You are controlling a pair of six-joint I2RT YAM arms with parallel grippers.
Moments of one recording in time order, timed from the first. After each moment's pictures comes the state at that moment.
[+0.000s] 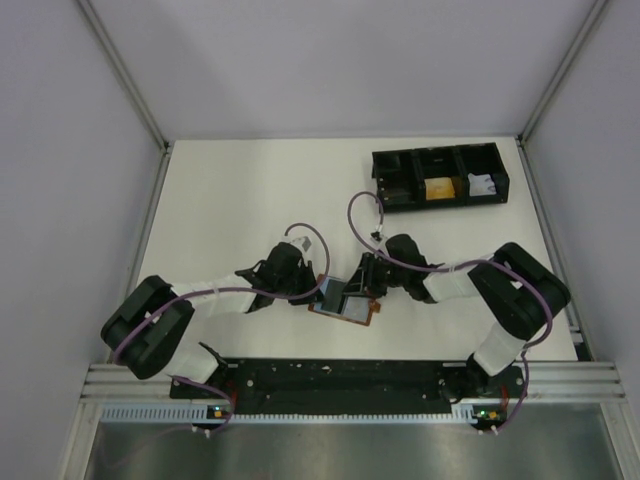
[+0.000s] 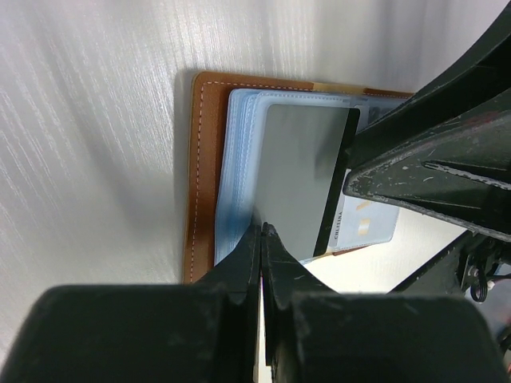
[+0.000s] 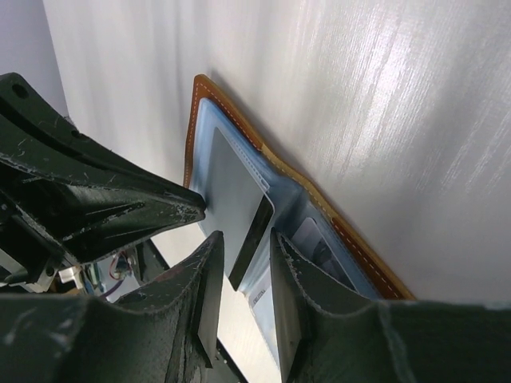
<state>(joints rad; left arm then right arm) -0.69 1.43 0.55 0.06 0.22 -0.77 0.64 1.65 0.55 0.43 -0.49 0.87</state>
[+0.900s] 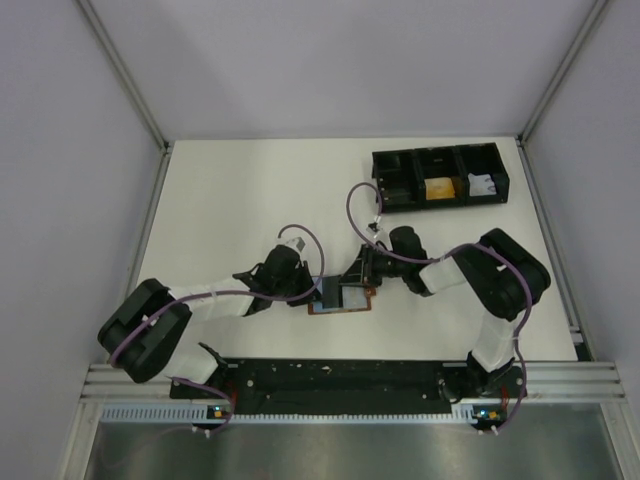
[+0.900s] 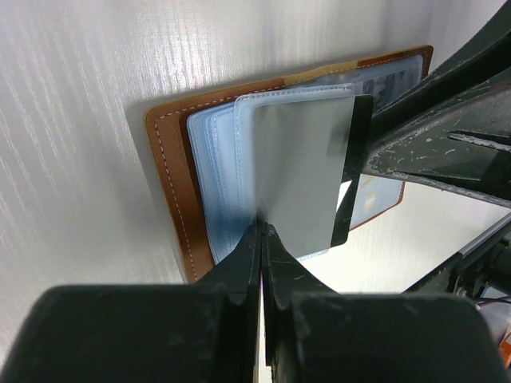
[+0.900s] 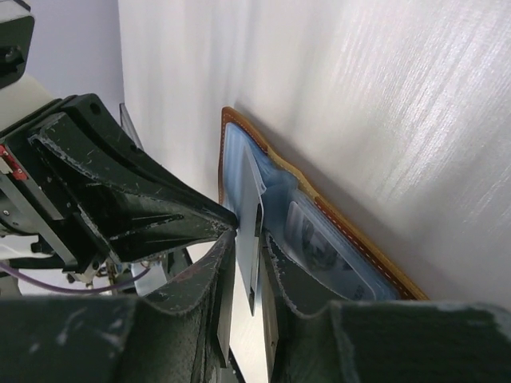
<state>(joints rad) -0.69 1.41 0.51 0.08 0.17 -0.84 0.57 1.81 0.60 0.67 -0.68 0.89</state>
